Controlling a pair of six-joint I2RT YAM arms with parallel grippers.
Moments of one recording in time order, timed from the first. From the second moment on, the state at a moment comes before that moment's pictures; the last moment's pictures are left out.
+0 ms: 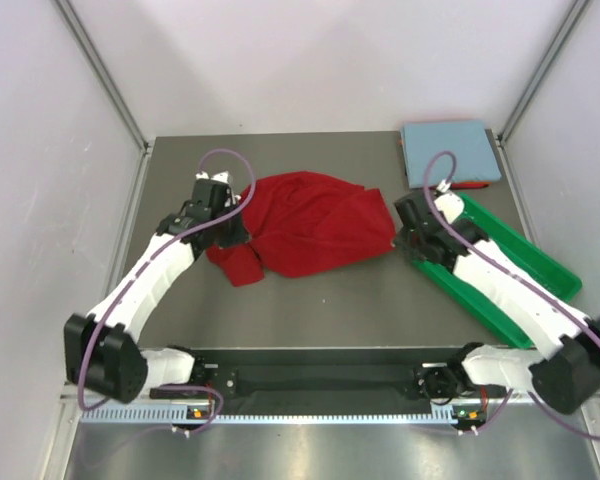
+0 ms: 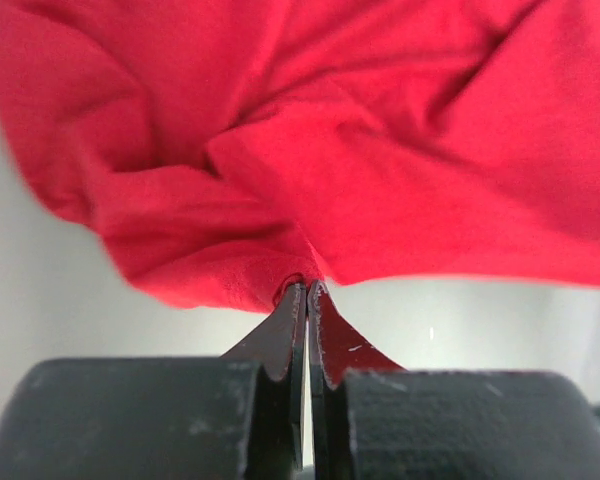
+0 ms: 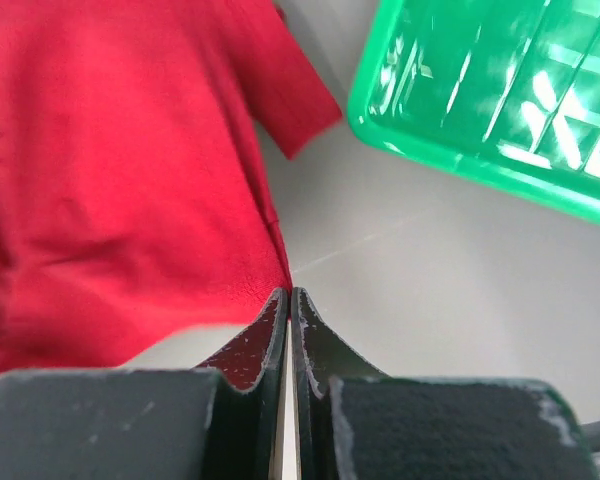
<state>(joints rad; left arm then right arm) -0.32 1.22 1.05 -0.61 0.01 -0.51 0.57 1.26 1.05 -0.80 0.39 1.09</state>
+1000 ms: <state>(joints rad) -0.33 1.17 0.86 -0.69 -0.12 -0.65 0.56 1.05 1.05 -0.84 0.52 0.90</state>
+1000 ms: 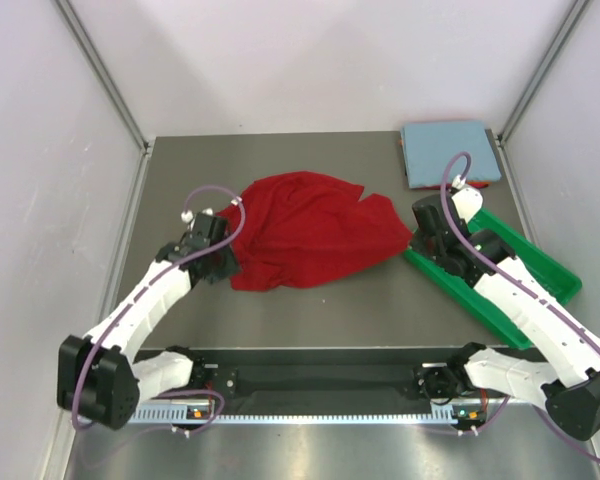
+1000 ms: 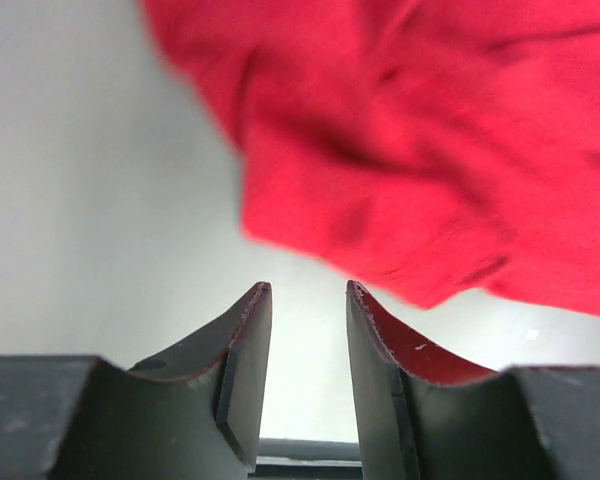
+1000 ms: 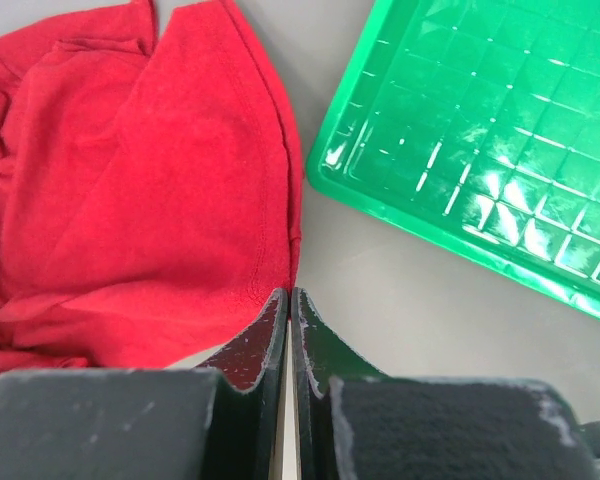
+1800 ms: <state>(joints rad) -0.28 1.20 0.56 -0.40 -0.12 -0.84 0.55 1.02 1.02 -0.79 0.47 0.89</state>
